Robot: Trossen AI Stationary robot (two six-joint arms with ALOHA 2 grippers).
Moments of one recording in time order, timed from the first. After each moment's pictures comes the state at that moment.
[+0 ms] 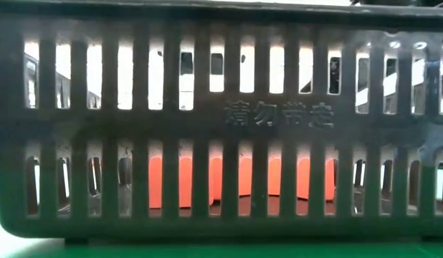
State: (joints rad) left arm -0.29 1.68 0.91 0.35 -0.37 -0.37; right arm 0.31 1.44 0.46 0.42 0.52 0.31
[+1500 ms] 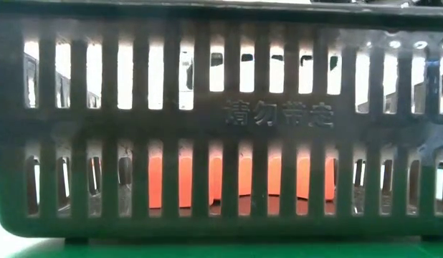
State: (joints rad) left arm -0.07 1.64 0.91 0.46 0.05 -0.65; right arm 0.24 1.45 0.52 0.82 0.39 -0.57
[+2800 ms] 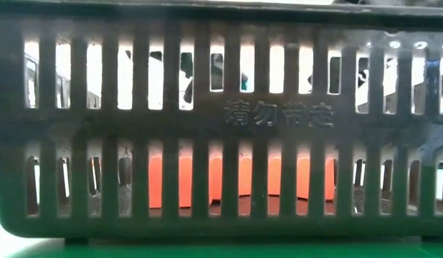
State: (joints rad) left arm 0.10 1.66 0.92 0.40 0.00 -0.49; right arm 0.41 1.25 0.54 0.06 0.54 0.47
